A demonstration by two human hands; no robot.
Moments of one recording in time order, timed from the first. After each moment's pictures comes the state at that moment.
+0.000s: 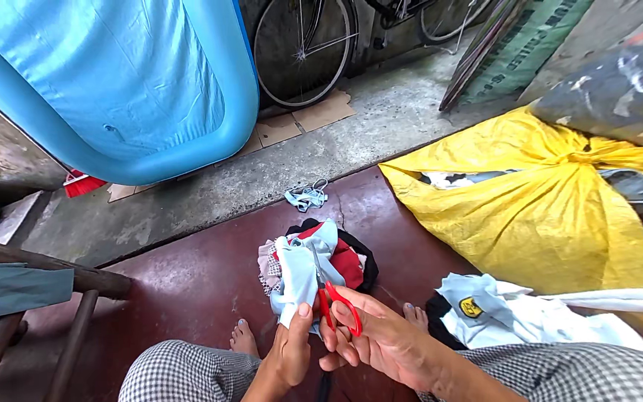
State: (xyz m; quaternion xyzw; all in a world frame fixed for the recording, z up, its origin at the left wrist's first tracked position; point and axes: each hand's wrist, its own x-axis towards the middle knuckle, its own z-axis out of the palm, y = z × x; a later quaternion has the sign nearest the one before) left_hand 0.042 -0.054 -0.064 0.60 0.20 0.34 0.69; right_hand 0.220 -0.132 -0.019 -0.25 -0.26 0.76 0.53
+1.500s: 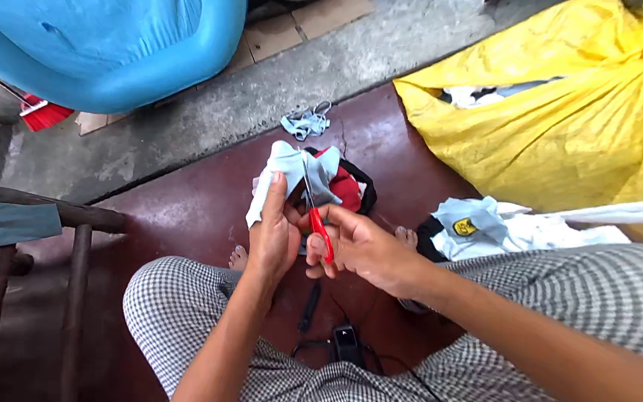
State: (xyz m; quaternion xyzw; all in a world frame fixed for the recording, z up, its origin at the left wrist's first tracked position) left_hand 0.064 -0.036 -0.015 0.37 0.29 0.40 0.79; right_hand 0.190 -0.130 -0.017 -0.44 -0.36 0.66 0.50
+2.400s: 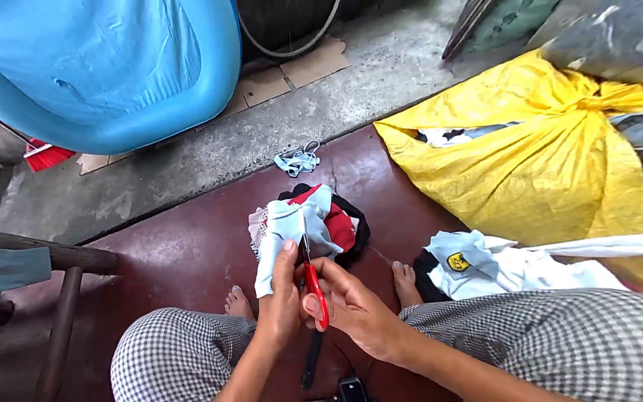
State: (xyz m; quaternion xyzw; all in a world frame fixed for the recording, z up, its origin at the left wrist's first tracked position) left_hand 0.061 -0.052 -0.031 0.45 0.37 0.36 0.73; right_hand 0.181 -0.132 -0.051 -0.38 -0.42 0.60 0.56
